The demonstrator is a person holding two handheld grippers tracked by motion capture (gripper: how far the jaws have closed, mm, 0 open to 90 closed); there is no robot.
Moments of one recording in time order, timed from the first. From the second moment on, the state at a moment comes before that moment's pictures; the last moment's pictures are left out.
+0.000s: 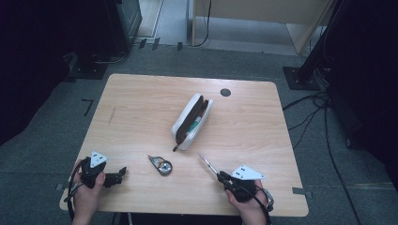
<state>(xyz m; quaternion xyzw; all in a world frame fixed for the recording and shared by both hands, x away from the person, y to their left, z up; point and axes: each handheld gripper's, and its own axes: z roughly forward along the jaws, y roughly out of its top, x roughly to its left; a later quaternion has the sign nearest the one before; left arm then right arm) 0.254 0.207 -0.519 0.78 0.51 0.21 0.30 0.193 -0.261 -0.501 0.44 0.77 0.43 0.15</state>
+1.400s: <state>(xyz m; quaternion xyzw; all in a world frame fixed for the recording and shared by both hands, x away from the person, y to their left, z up) 0.262 0.076 -0.462 0.85 0.26 0.12 0.45 0.232 -0.225 -0.442 0.33 0.81 0.47 0.10</state>
